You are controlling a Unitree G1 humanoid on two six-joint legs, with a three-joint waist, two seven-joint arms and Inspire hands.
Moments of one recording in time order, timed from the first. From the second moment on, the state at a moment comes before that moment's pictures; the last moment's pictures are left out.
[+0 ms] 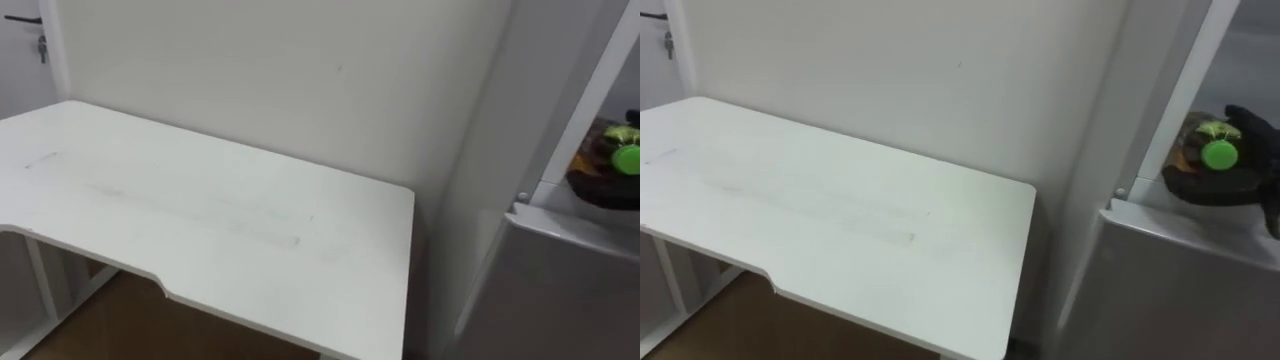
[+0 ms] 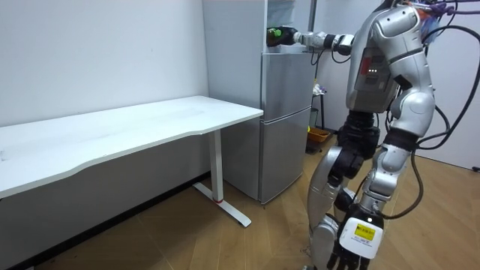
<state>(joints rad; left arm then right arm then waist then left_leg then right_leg) 0.47 0.37 0.25 0.88 0.07 0.10 -0.06 -0.60 -0.92 0.08 0.55 0.53 0.09 -0.14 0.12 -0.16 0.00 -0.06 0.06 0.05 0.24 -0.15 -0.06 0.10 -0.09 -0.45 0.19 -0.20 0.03</state>
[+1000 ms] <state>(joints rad) 0.48 0.36 0.25 0.85 0.07 0.10 -0.03 -0.55 -0.92 0.08 0.50 0.50 0.08 -0.30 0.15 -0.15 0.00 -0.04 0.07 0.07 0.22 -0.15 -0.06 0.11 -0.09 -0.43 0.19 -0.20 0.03</state>
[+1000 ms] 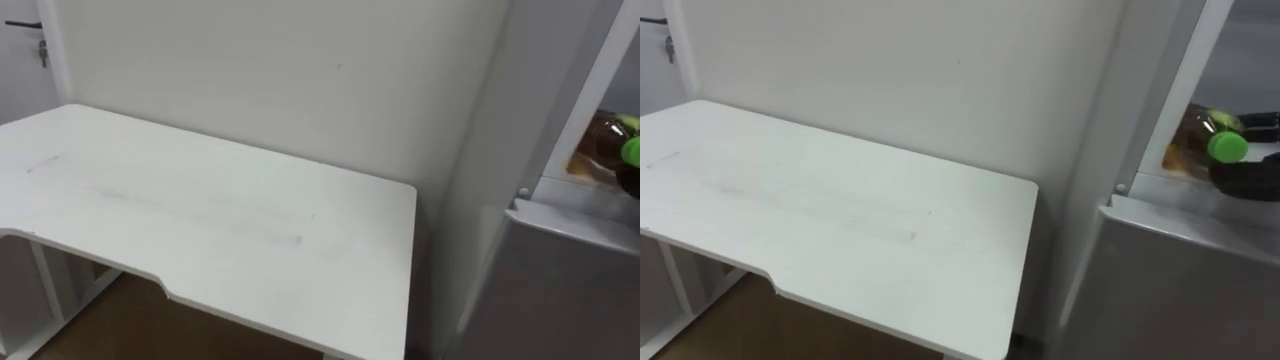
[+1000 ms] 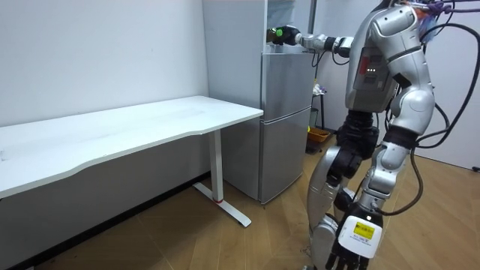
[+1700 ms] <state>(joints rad) 0.45 0.38 0.14 0.83 0.07 0.17 -0.06 -0.73 -0.89 0.15 0.92 0.47 0.04 -0.40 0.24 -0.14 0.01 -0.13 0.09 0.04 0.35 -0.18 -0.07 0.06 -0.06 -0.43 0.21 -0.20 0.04</state>
